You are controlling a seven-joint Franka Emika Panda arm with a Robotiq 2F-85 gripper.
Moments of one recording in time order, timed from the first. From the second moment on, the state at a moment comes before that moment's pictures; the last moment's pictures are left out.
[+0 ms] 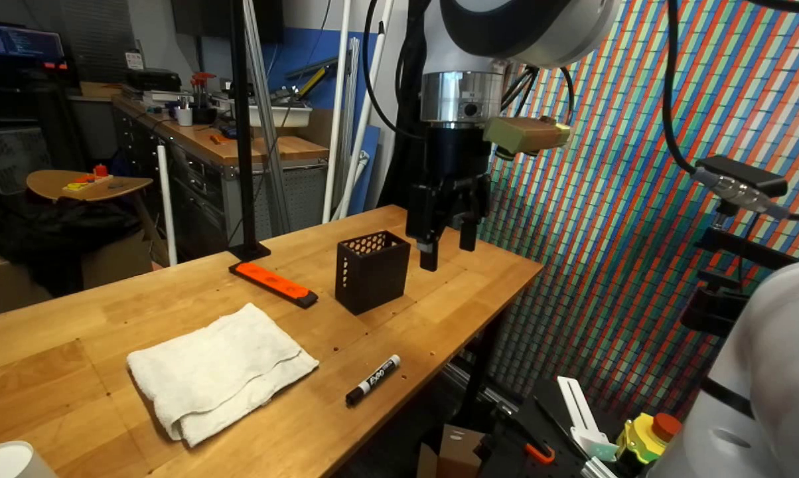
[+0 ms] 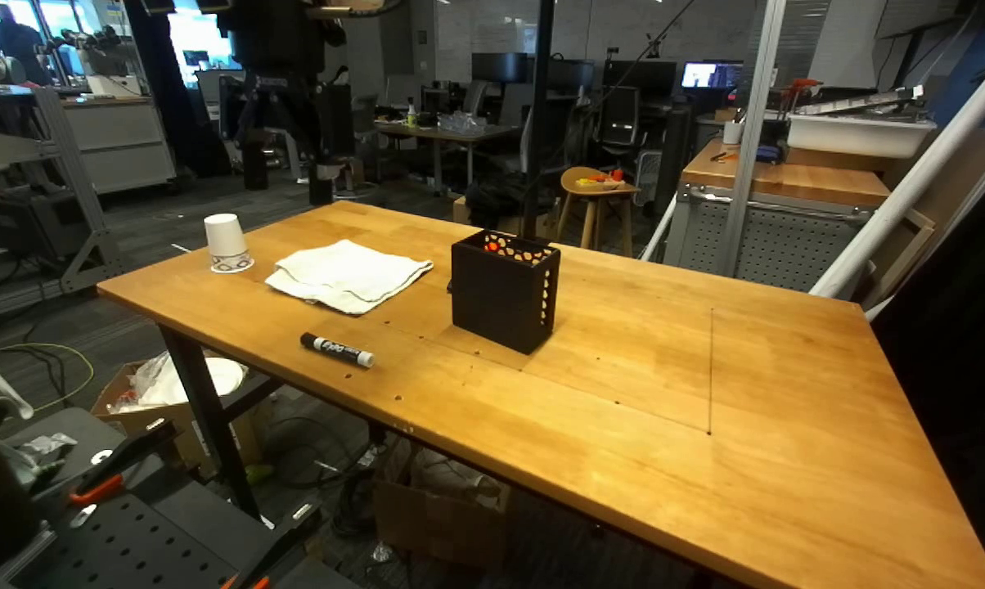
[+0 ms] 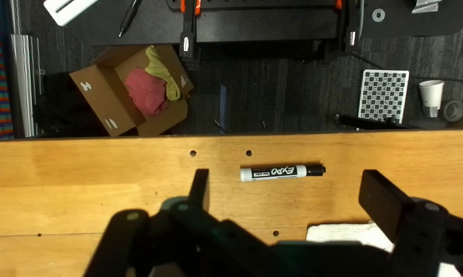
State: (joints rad) arm -0.01 -0.56 0.00 -2.59 -0.02 1.90 -0.01
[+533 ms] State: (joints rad) arm 0.03 -0.51 0.03 -2.56 -0.02 1.93 -0.02
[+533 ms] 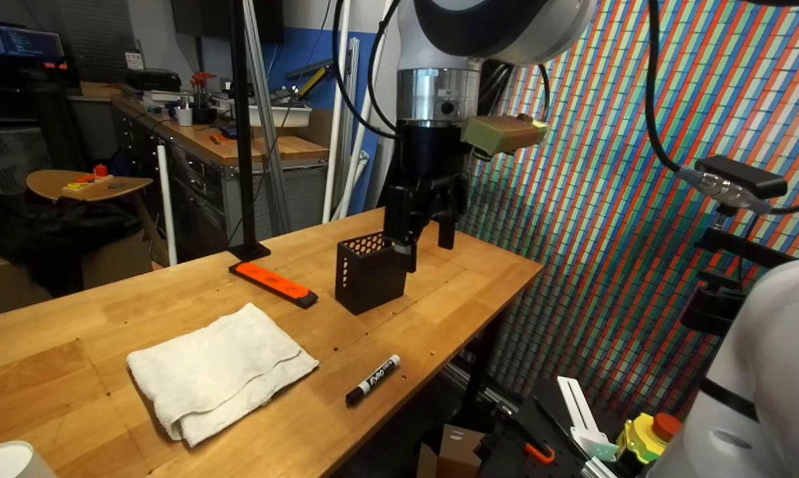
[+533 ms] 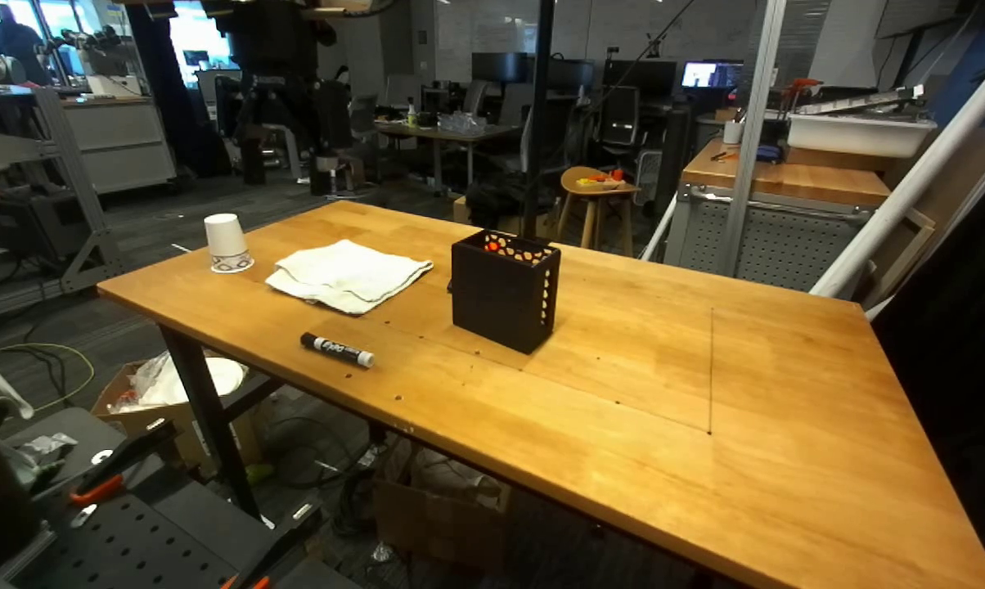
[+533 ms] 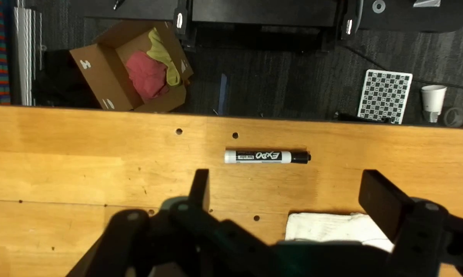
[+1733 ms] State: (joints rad) arm 0.16 -0.03 0.15 -2.11 -0.07 2.25 -0.16
